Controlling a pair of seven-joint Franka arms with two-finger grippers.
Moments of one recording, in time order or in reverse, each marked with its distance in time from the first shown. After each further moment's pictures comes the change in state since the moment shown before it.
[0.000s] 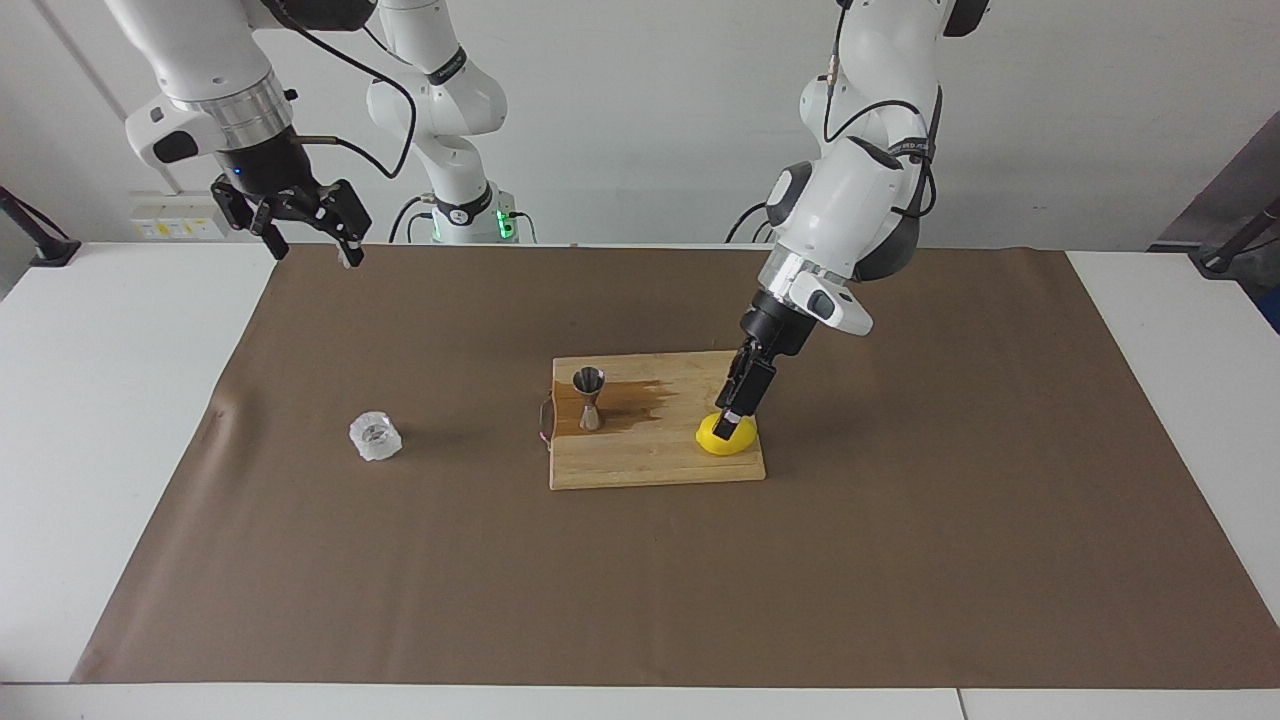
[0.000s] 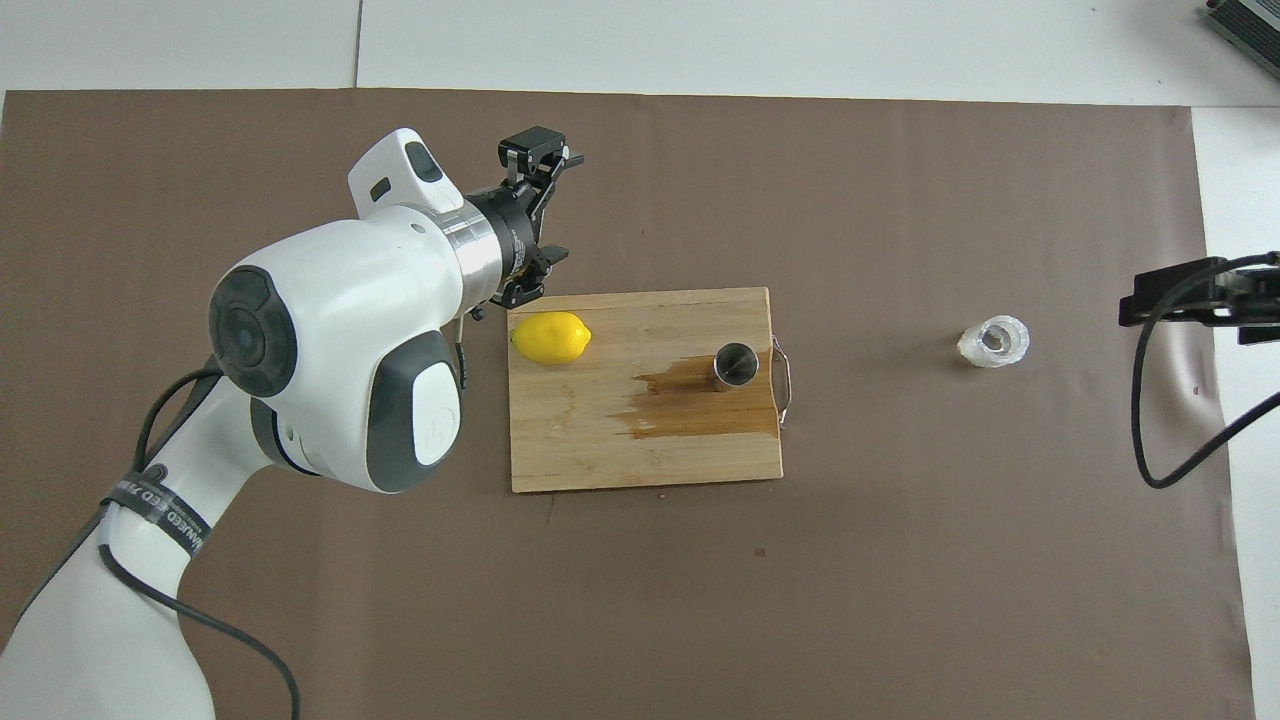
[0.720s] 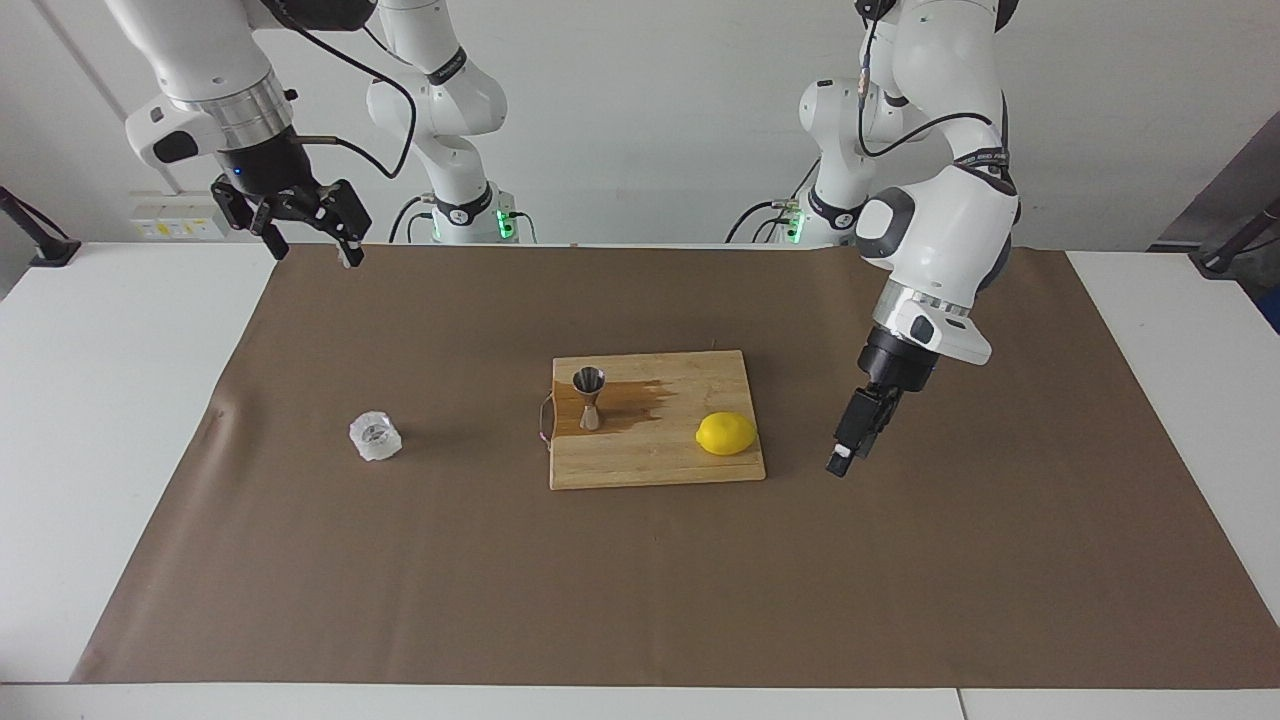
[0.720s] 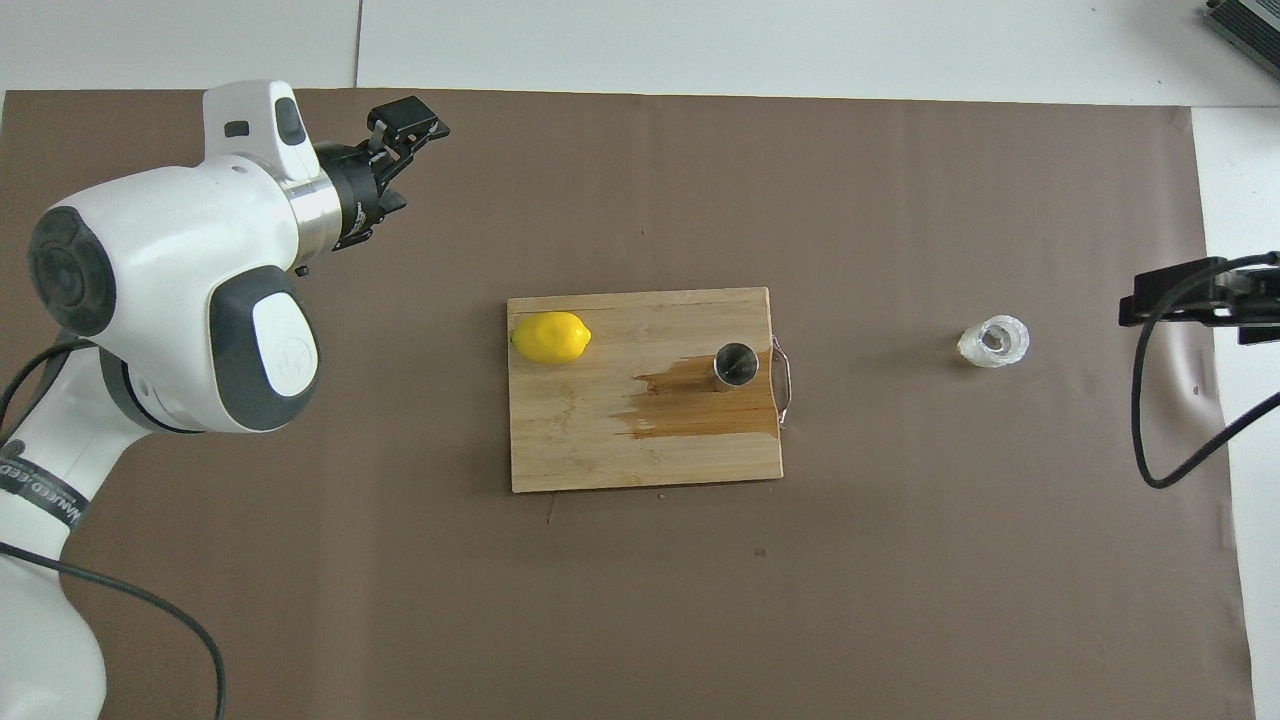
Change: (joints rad) left arm 0.193 0.005 0.006 -0.002 0.030 -0.058 0.599; right arm 0.000 0.000 -0.001 0.000 0.000 -0.001 0.000
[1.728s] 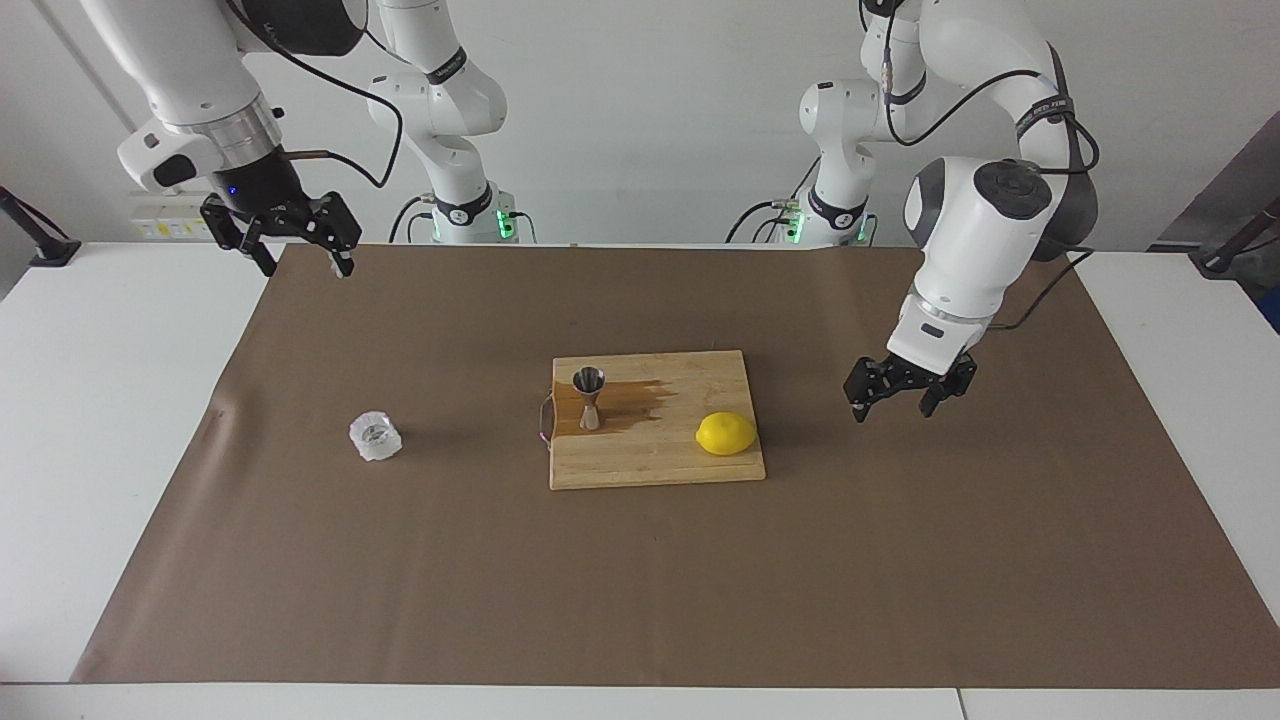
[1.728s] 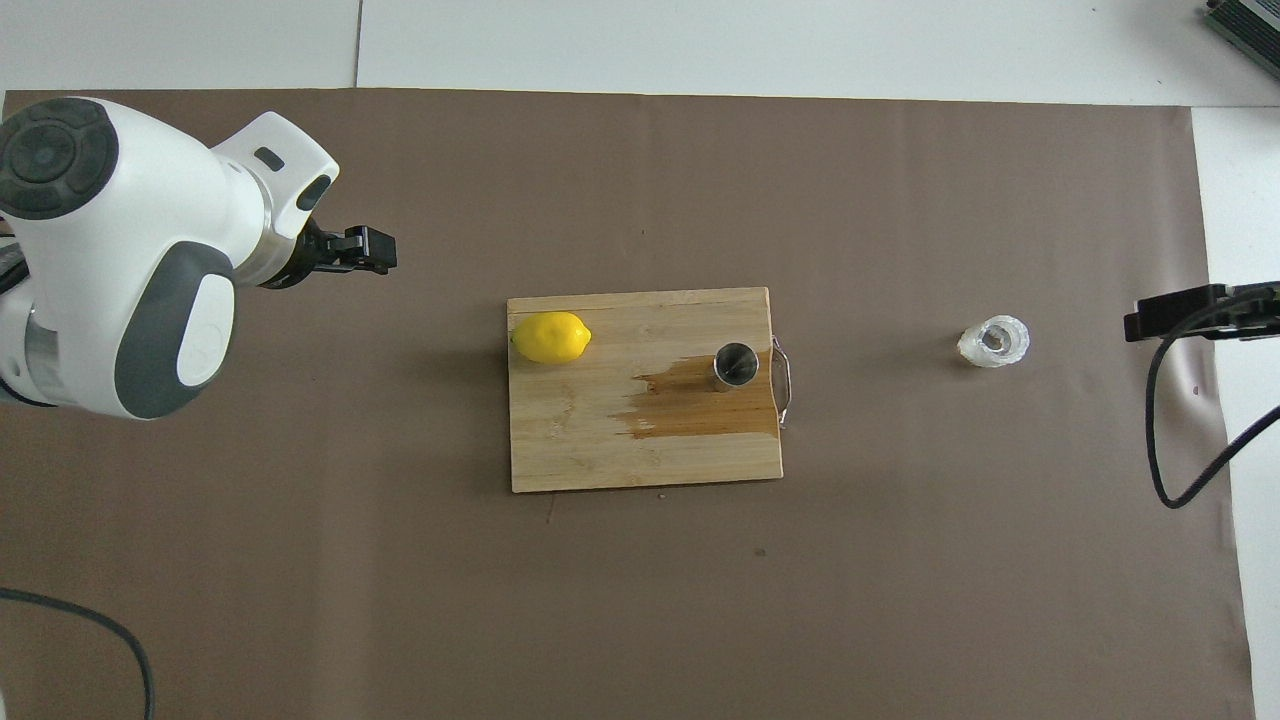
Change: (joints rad) left arm 0.070 -0.057 0.000 0.093 0.369 -0.684 0.471; right arm -0.037 -0.018 -0.009 -0.109 0.000 0.093 -0.265
